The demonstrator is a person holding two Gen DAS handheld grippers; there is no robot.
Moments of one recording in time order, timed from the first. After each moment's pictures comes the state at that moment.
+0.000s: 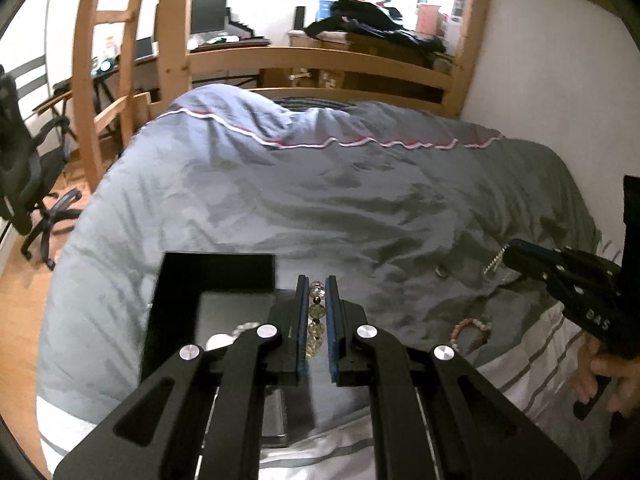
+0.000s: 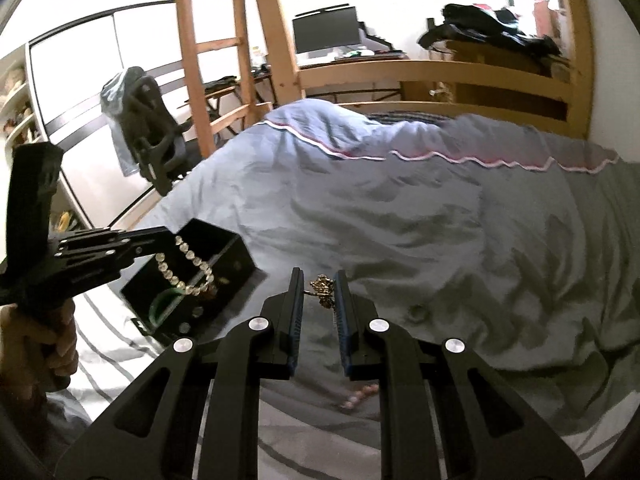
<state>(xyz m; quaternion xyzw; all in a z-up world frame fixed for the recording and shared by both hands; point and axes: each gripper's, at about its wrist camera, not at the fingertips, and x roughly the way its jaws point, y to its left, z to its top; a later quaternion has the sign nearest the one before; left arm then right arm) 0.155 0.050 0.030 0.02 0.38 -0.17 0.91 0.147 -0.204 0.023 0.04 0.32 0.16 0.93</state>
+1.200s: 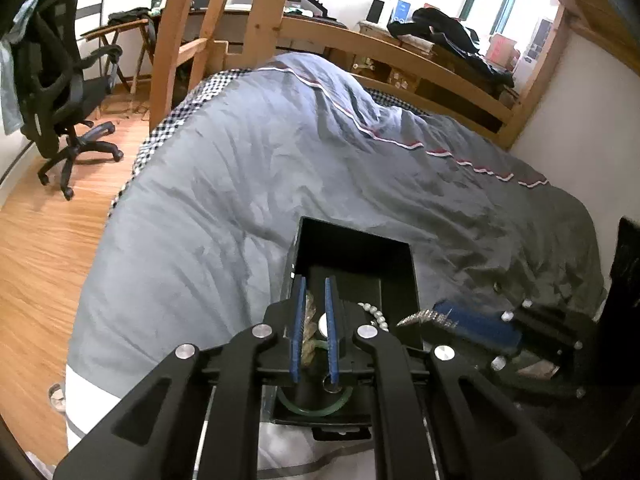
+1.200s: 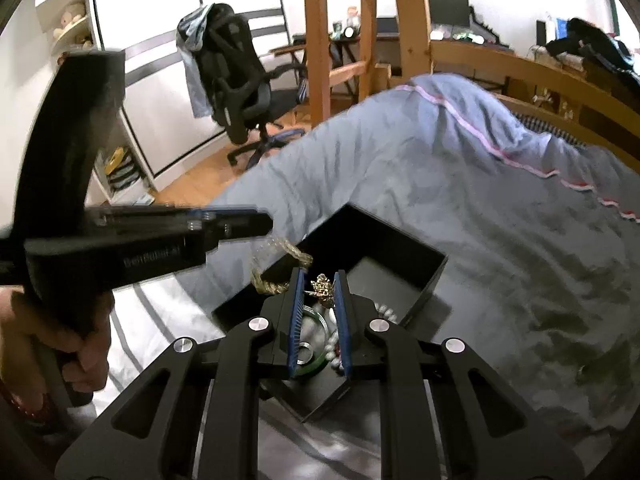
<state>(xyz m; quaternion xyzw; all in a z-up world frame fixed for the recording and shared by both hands) 0.181 0.170 0.012 -0.08 0.42 -0.11 0.90 0.183 -0.012 0.000 -0.03 0.38 0.28 0.88</state>
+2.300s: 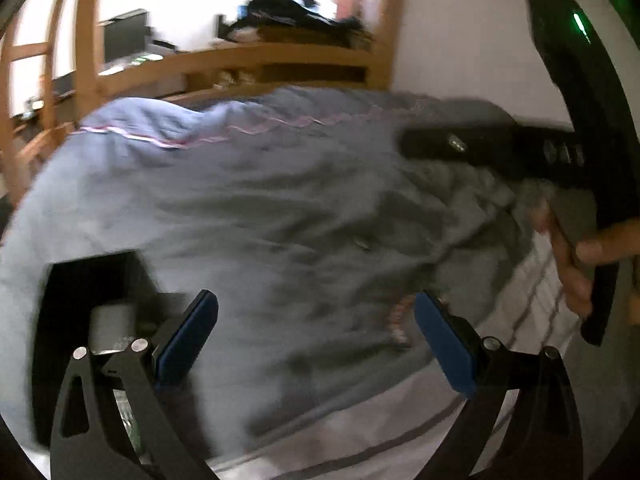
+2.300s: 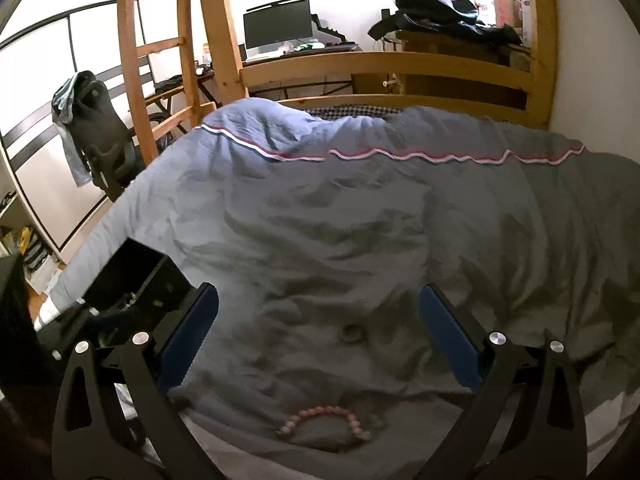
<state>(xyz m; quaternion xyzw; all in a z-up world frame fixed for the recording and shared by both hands) 0.140 -0.050 -0.037 0.07 0.35 -0.30 0.88 0.184 -0.258 0.013 0.05 0.34 0.06 0.94</state>
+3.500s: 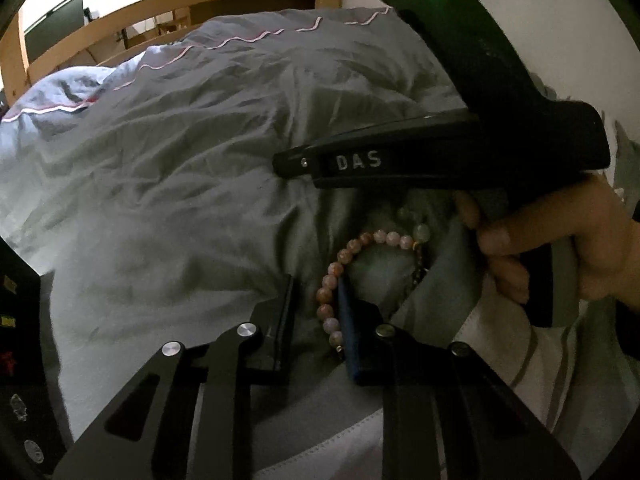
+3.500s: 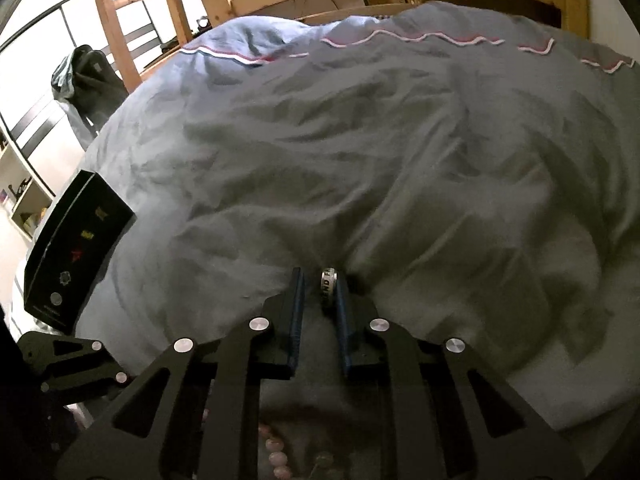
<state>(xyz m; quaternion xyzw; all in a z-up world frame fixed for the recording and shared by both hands) 0.135 -0.123 -0.116 0.15 0.42 -0.33 0.83 0.238 -0.280 -0.121 0.08 0.43 0.12 0.89</state>
